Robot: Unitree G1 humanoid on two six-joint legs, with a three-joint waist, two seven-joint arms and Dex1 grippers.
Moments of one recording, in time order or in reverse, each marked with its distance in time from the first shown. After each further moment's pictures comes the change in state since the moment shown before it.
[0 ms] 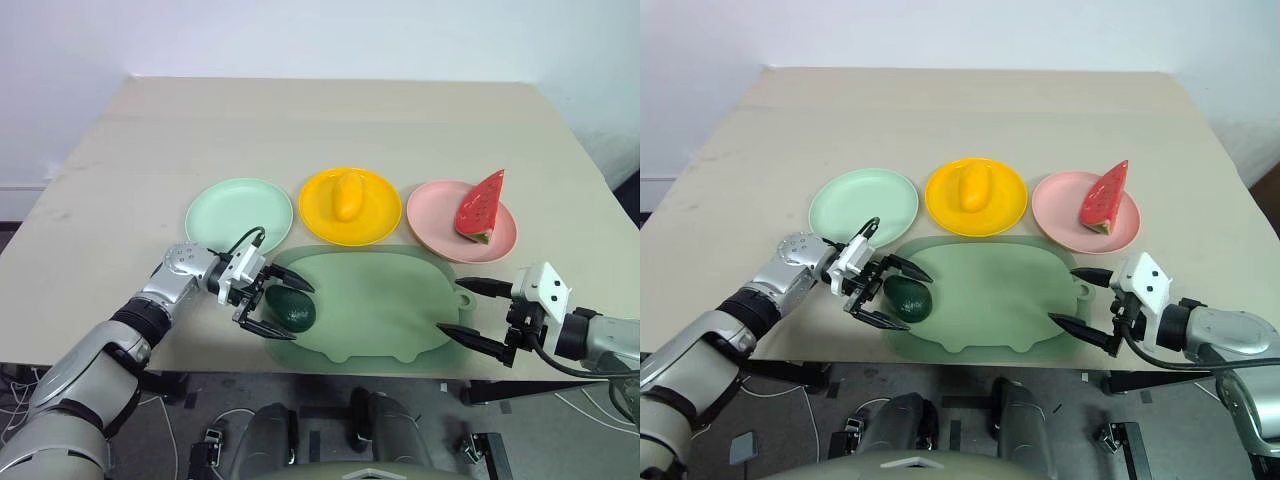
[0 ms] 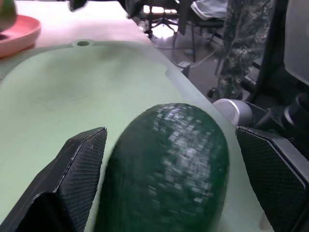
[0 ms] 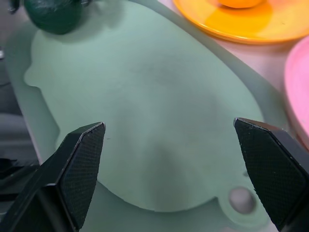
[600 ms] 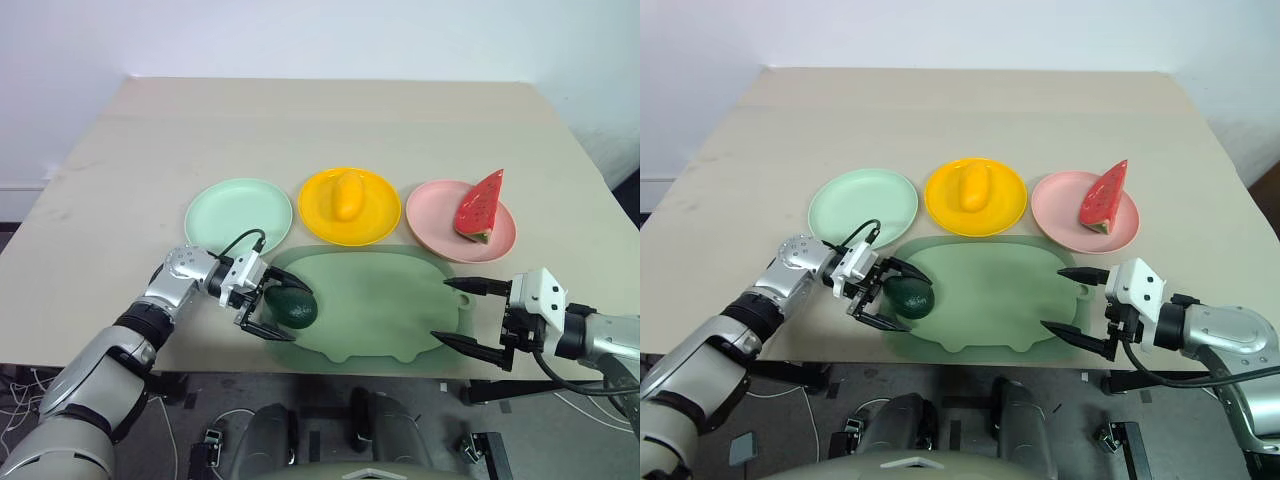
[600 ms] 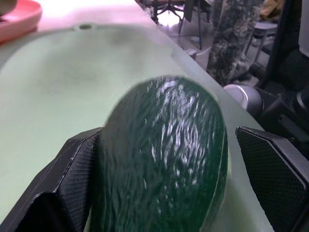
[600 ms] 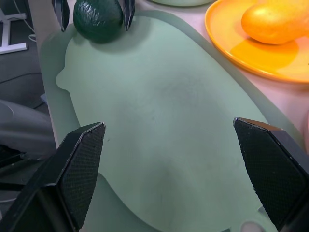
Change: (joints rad) left arm 0.032 -0.043 0.067 0.031 0.118 -0.016 0.000; right arm -0.035 0.008 0.012 0.004 -0.008 -0.087 0.063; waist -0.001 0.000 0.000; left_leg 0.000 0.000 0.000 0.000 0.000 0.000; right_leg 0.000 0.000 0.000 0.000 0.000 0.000
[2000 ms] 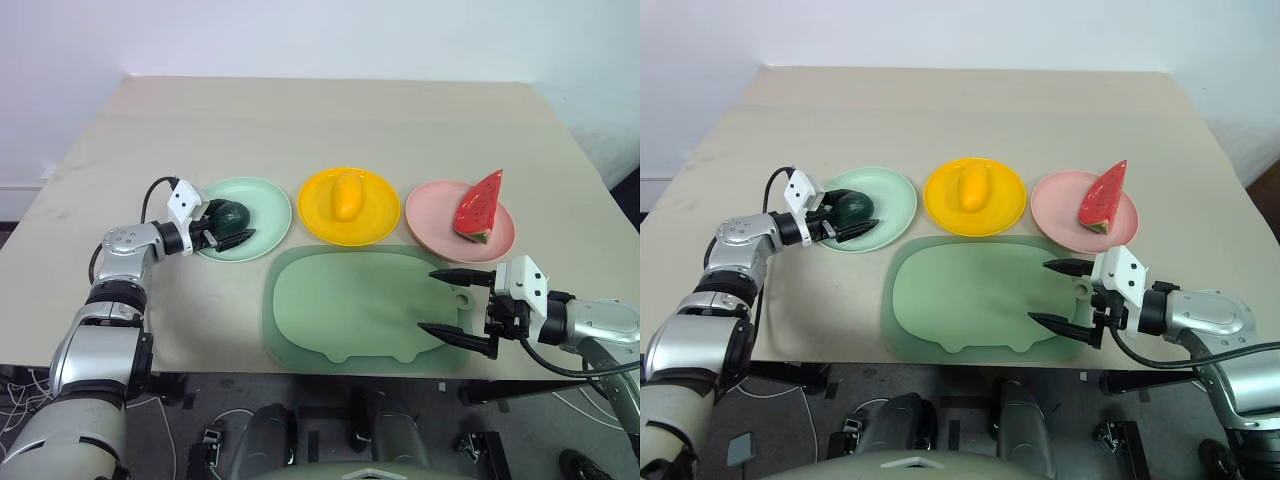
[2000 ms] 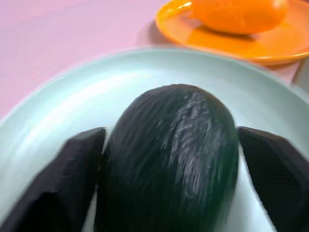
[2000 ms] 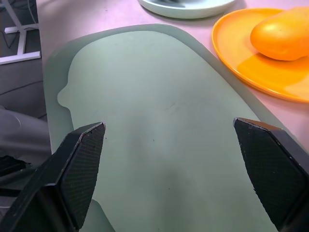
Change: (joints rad) left arm -0.164 -0.041 0.608 0.483 0.403 0.093 0.502; right arm -0.110 0.009 0.082 0.042 0.012 0.028 0.010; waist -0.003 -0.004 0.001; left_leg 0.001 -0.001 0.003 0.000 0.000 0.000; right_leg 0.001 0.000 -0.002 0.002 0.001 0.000
